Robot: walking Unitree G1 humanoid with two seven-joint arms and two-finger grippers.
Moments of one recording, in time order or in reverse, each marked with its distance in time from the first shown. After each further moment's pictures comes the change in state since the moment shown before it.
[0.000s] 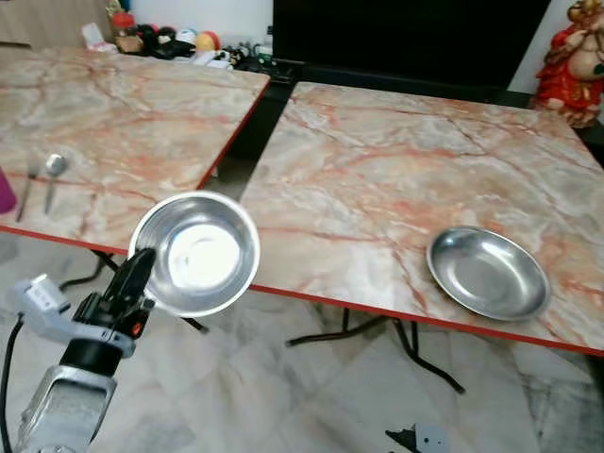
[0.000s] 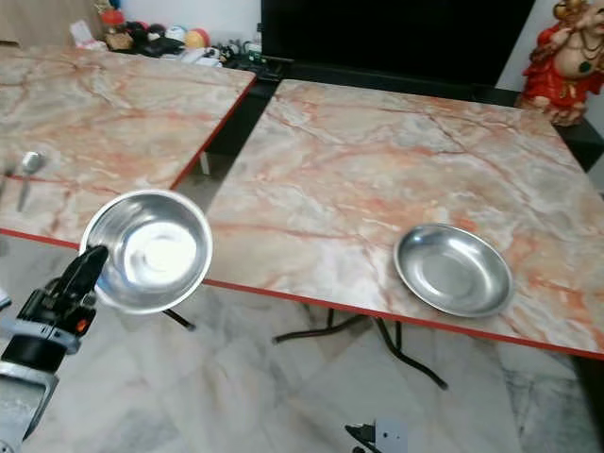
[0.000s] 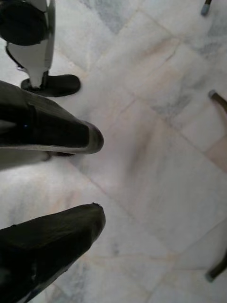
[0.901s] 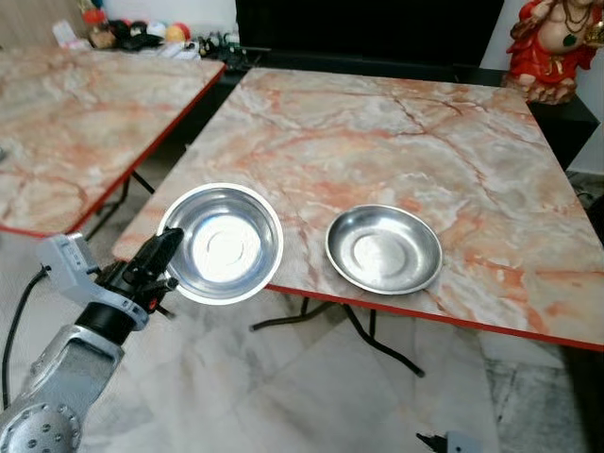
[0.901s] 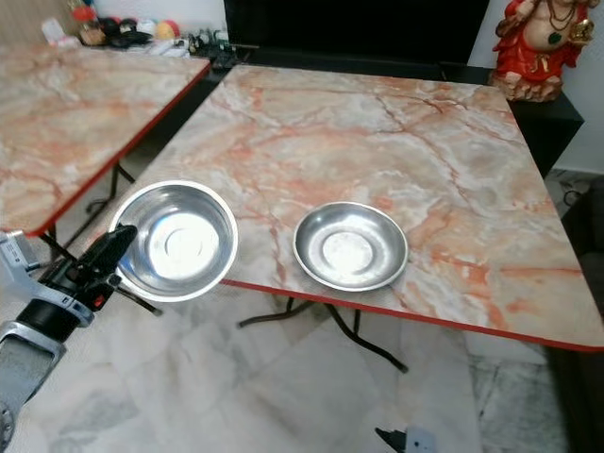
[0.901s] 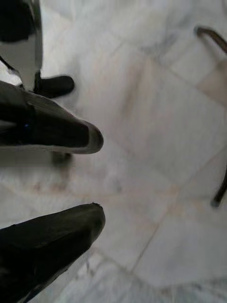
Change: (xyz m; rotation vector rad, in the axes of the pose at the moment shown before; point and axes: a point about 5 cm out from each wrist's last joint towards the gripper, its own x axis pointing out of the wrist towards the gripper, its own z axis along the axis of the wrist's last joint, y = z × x) left arm 0.022 -0.006 0.000 0.068 0.102 -0.064; right arm -0.003 -0.020 -0.003 0.086 -0.012 -0.086
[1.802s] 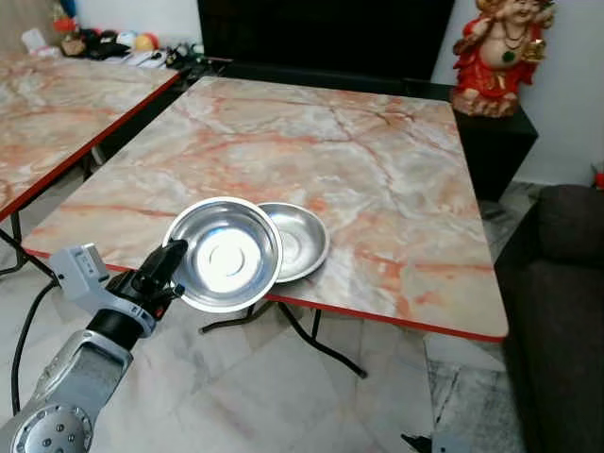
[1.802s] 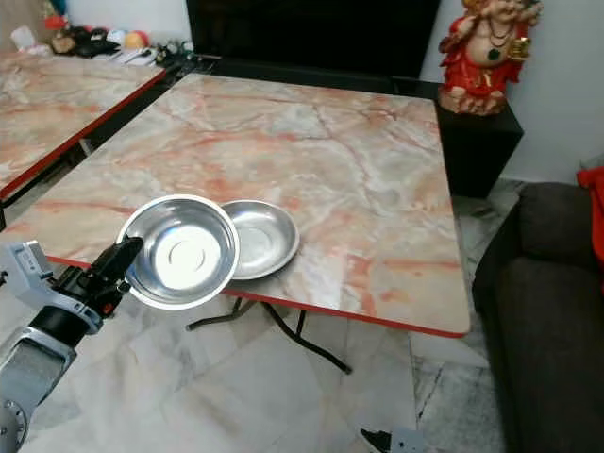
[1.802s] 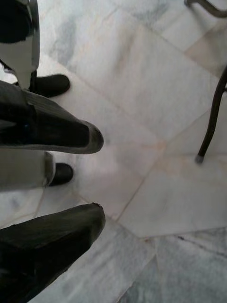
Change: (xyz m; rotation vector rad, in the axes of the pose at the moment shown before) left arm 0.005 -0.003 -0.014 -0.011 0.027 0.015; right arm -0.001 0.000 -0.002 -0.017 -0.005 -0.002
